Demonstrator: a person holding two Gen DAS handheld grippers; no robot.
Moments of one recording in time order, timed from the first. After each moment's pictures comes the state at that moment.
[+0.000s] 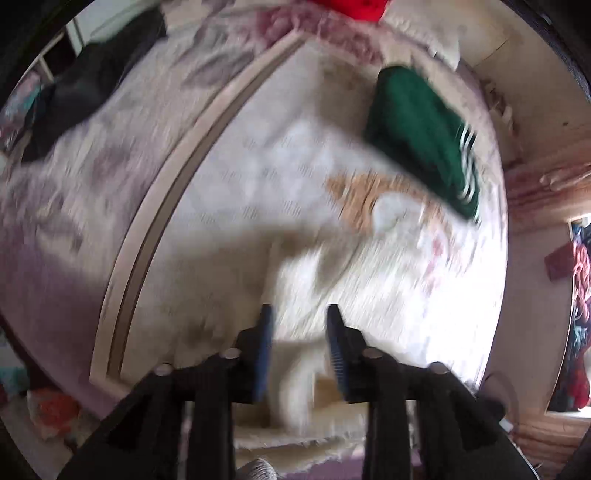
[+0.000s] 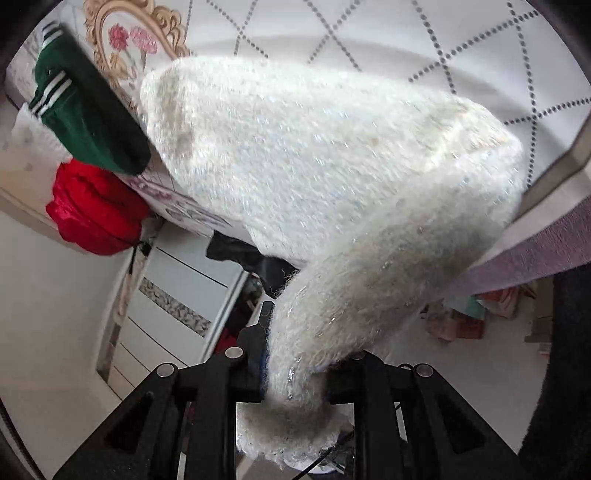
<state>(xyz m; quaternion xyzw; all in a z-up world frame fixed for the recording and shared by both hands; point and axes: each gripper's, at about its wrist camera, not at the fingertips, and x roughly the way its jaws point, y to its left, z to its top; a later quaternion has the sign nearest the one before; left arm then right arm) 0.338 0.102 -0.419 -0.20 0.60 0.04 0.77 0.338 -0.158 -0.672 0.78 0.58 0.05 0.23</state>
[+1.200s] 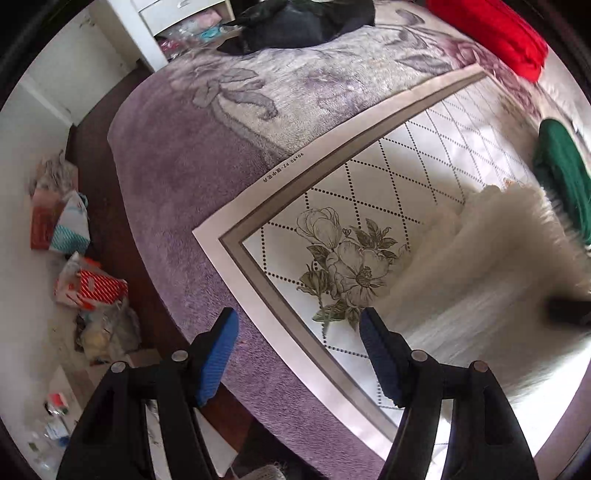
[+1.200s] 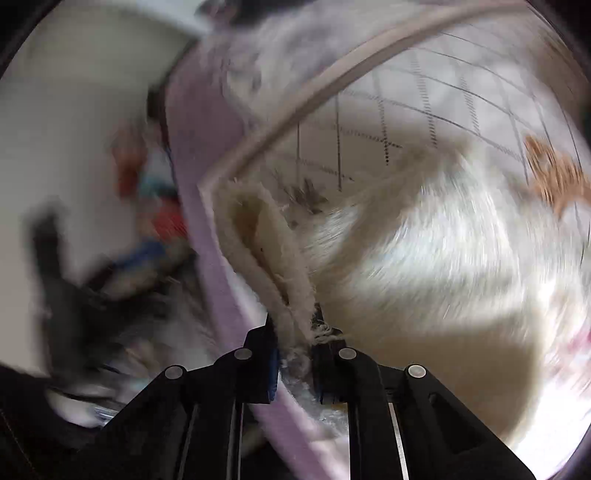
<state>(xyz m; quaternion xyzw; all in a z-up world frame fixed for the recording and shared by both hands) 0.158 0.144 -0.482 -0.23 0.58 0.35 0.70 0.442 0.046 -0.493 -0.03 0.70 0.47 0.53</state>
